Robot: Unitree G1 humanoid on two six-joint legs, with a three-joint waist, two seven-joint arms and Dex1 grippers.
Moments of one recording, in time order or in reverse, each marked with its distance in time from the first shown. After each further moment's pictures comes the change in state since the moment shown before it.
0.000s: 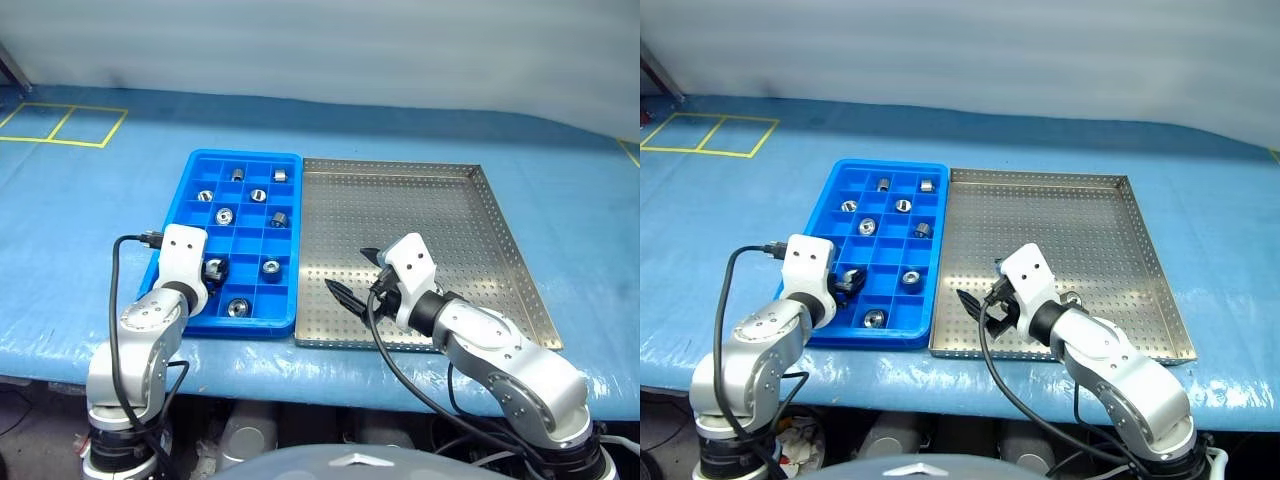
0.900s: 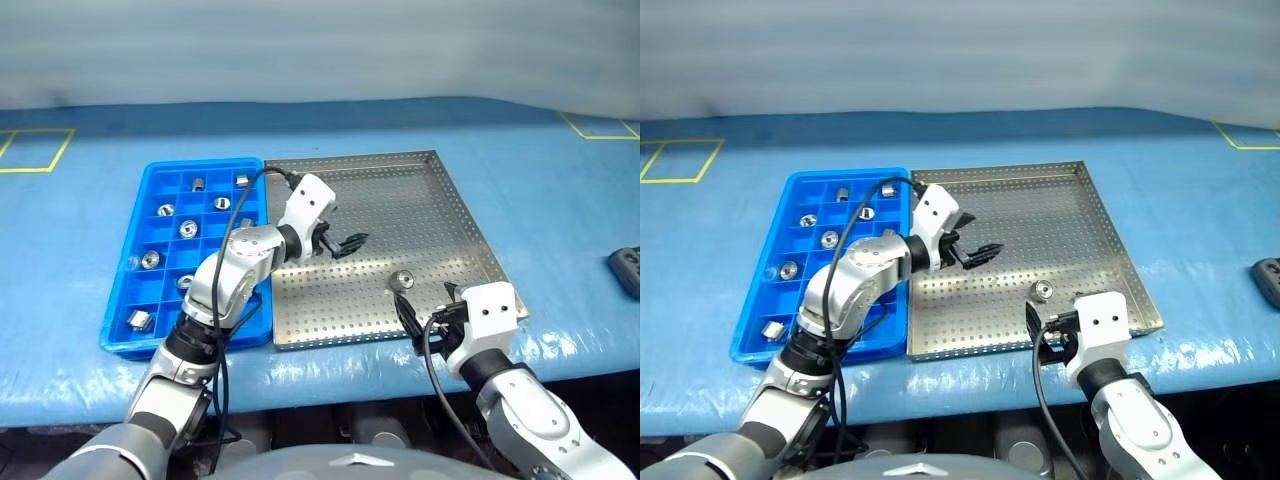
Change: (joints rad) left arm -0.446 -0.077 -0.426 0.582 -0.091 -0.473 -0.392; right arm 0.558 0.056 -0.163 -0.205 -0.057 -0.209 -0.351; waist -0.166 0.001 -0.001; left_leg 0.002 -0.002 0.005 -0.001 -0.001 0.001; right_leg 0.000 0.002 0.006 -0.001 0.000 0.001
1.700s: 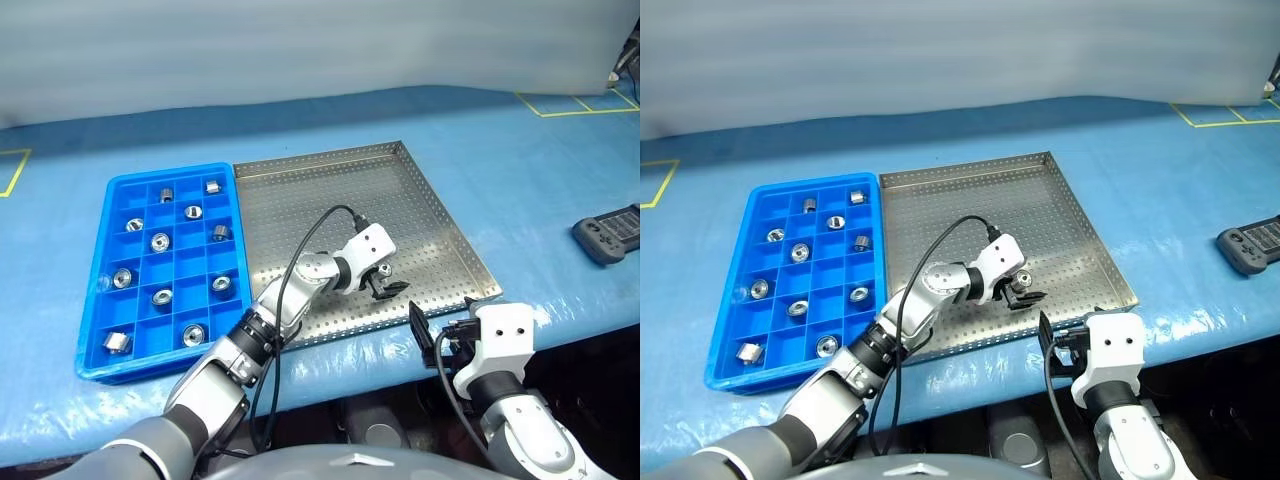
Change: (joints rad) left arm -0.052 -0.199 -0.193 0.477 0.190 -0.383 -0.082; right arm 0.093 -0.136 0.104 0.000 0.062 -0.174 -0.247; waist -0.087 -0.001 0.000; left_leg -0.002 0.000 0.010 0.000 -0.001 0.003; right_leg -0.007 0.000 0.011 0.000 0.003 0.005
